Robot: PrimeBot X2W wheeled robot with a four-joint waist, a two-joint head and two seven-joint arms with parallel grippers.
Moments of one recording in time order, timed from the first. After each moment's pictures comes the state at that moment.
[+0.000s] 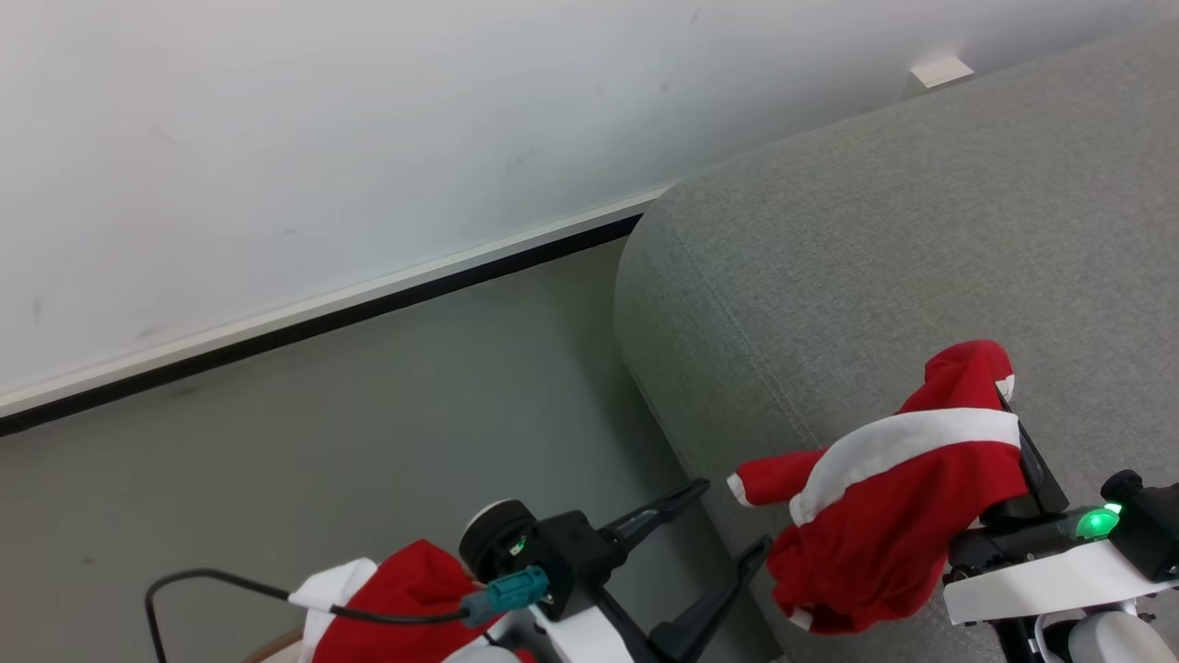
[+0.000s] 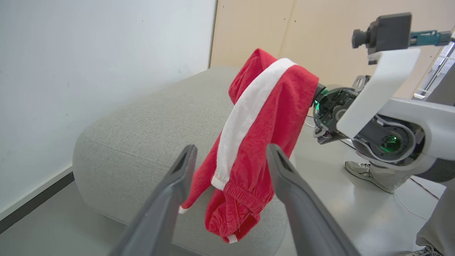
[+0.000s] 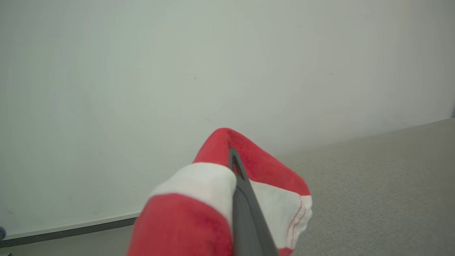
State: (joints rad) left arm -0.54 0.34 -1.07 0.04 -0.63 0.05 -0.19; right arm -0.22 -0.18 0.19 0.15 0.47 0.13 -0.26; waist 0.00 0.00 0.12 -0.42
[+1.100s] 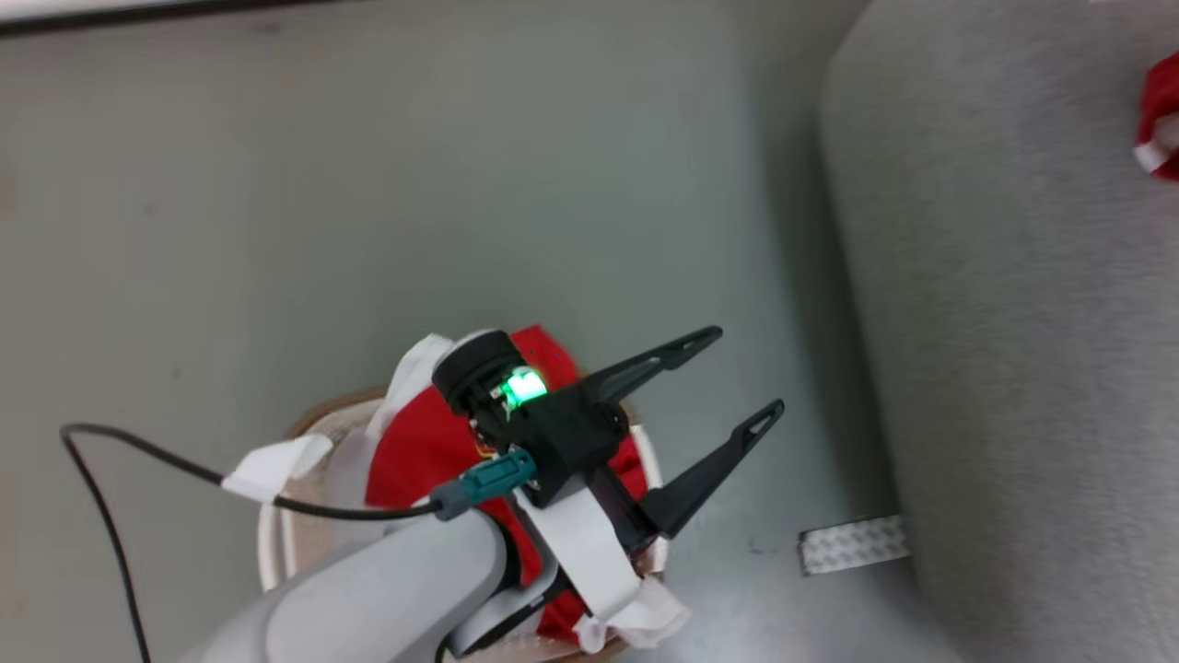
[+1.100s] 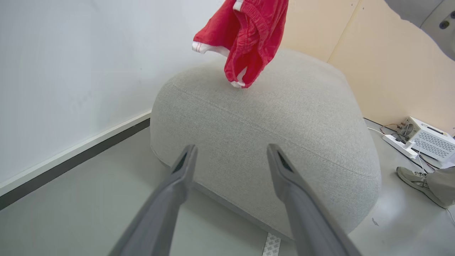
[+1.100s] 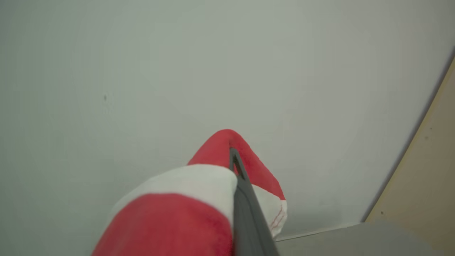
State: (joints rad) left arm -0.79 0.41 -1.04 -0.03 -0.54 -0.01 -0.14; right arm -0.97 -0.50 -0.26 0.27 0.29 0.13 0.05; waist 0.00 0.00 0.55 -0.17
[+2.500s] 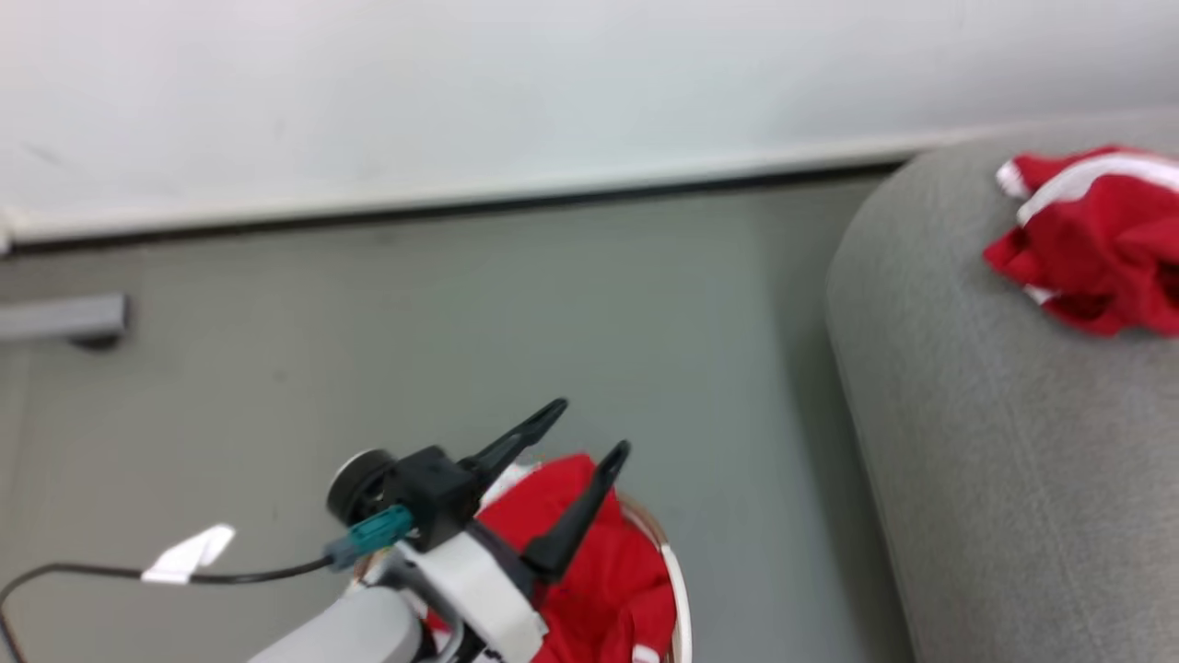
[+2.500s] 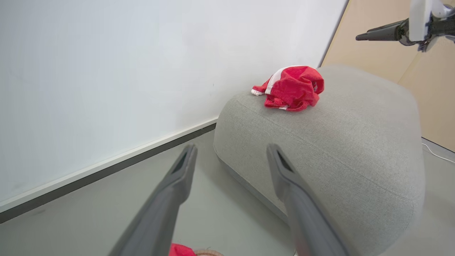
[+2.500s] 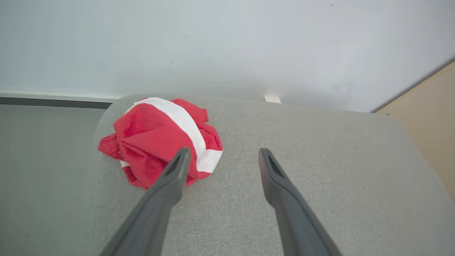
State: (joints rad) left arm -0.58 0.46 -0.96 0.08 -0.65 0.10 -0.24; right arm -0.71 -0.66 0.06 0.52 0.39 0.13 0.47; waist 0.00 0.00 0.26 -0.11
